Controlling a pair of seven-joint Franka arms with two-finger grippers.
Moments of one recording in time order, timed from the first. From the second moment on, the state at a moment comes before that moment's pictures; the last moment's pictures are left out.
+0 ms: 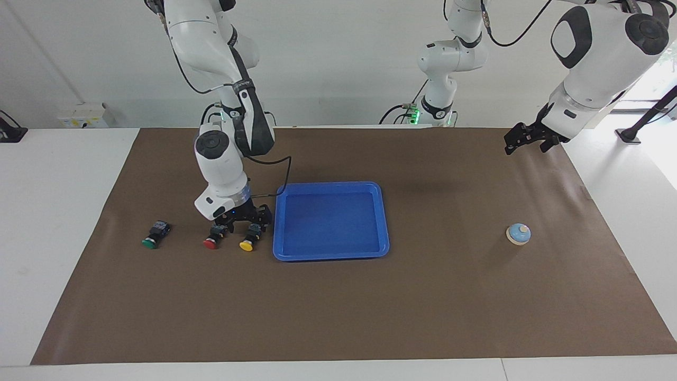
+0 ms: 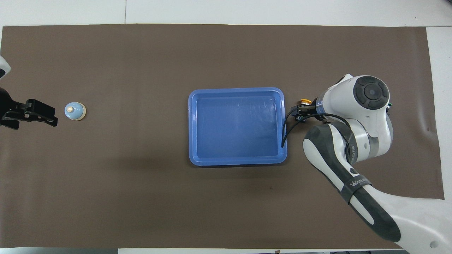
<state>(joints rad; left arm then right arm) 0.04 0.03 -0.06 -1.62 0.00 1.49 -0.02 0.09 0.30 0.12 -2.01 -0.04 2.37 0.25</state>
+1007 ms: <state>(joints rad) 0.04 0.00 -0.06 -1.62 0.00 1.50 -0.02 0.09 0.36 0.12 -1.98 -0.05 2.37 0.34</state>
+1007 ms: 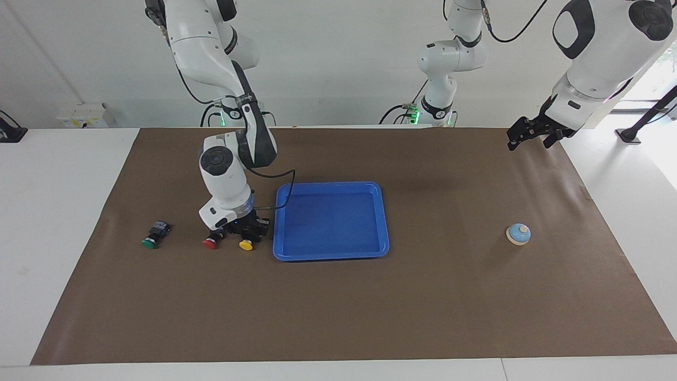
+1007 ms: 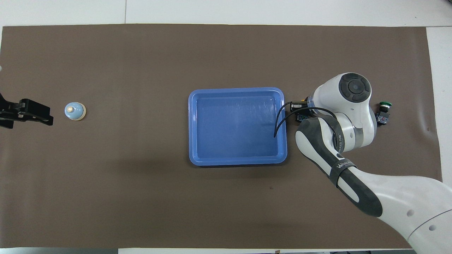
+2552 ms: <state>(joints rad) 0.04 0.00 -0.06 -1.62 0.00 1.50 -0.02 0.34 0.37 0.12 -1.94 -0.04 2.32 0.49</state>
